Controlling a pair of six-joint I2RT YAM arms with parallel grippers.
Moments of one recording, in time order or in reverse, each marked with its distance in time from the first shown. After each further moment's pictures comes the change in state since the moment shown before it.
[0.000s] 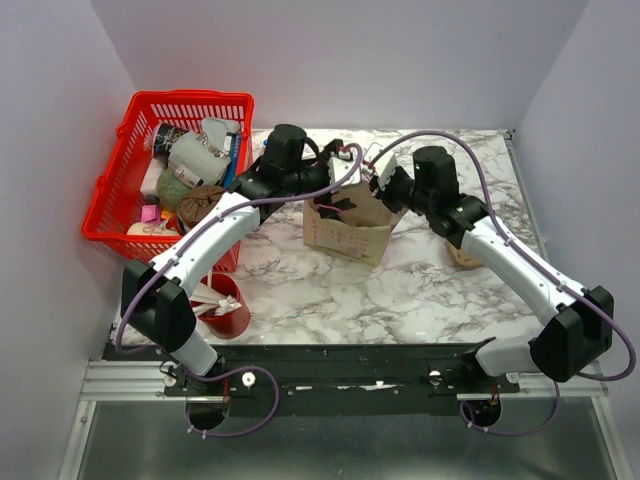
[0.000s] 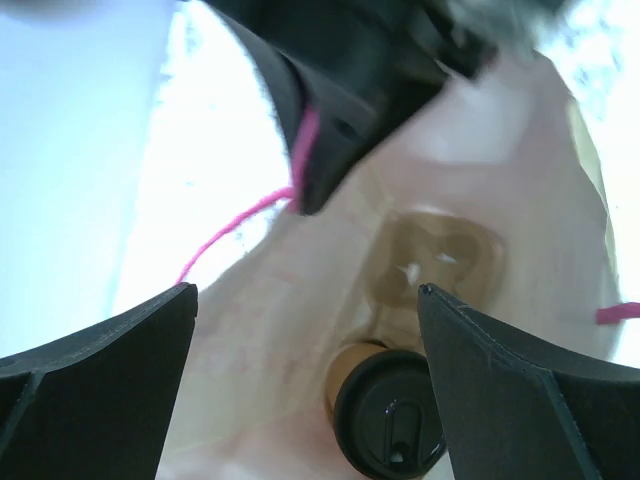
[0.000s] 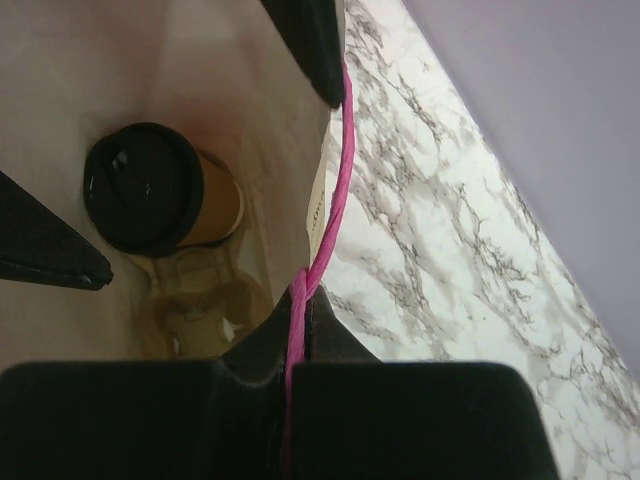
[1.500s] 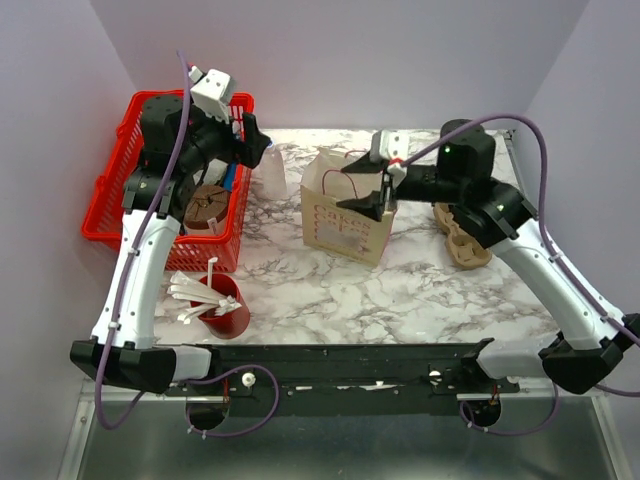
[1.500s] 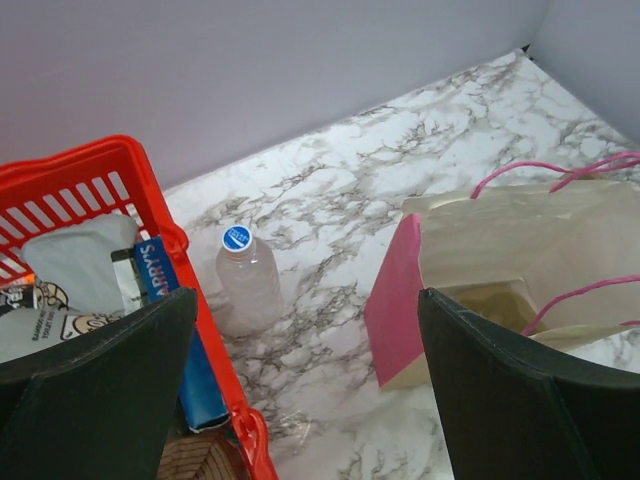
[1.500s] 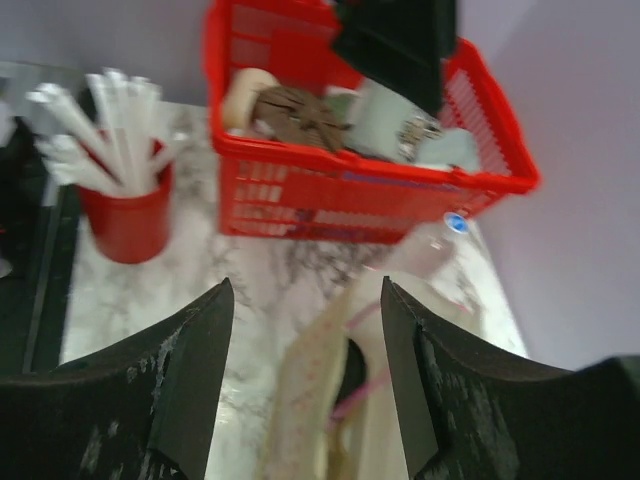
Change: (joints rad) left arm 0.405 -0.274 0.154 -0.169 -0.313 -0.715; right arm 0.121 -0.063 0.380 -0.185 -0.447 0.057
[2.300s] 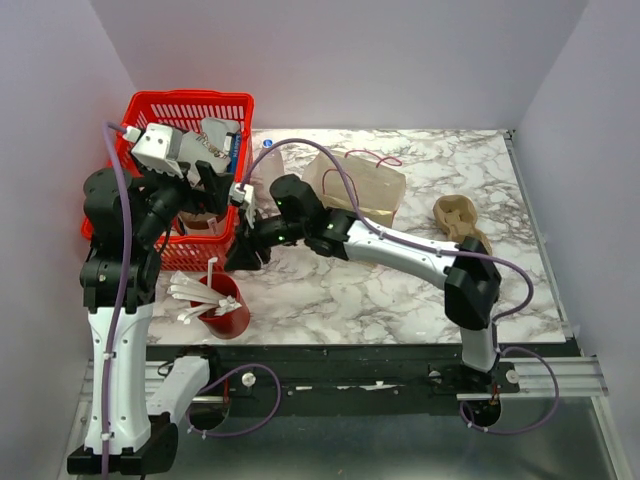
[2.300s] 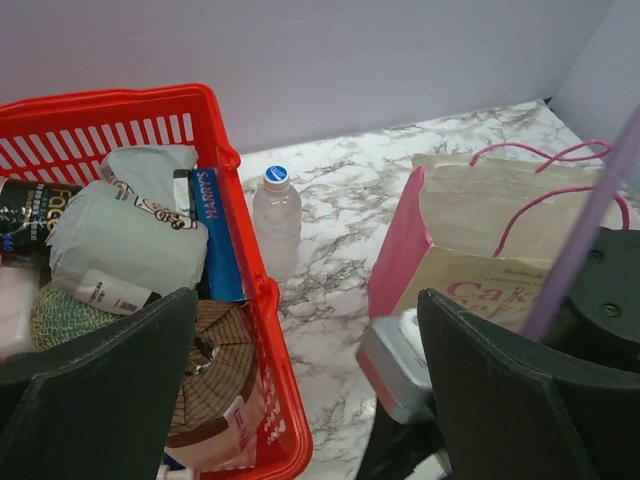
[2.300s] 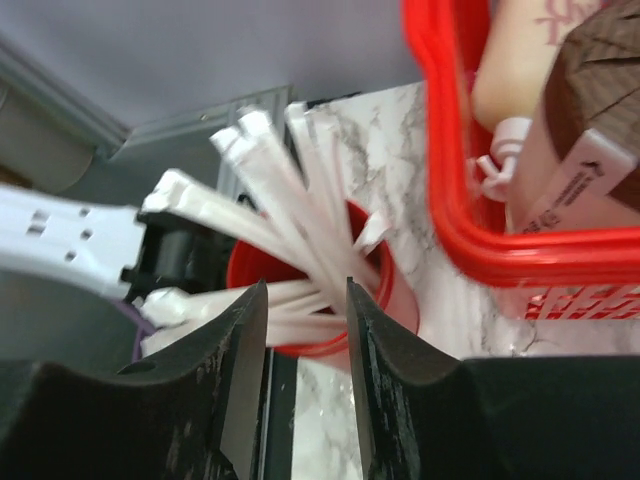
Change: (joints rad) left arm 0.147 -0.422 -0.238 -0.082 -0.014 -0.098; right arm 0.402 0.638 0.105 0.382 0.031 0.605
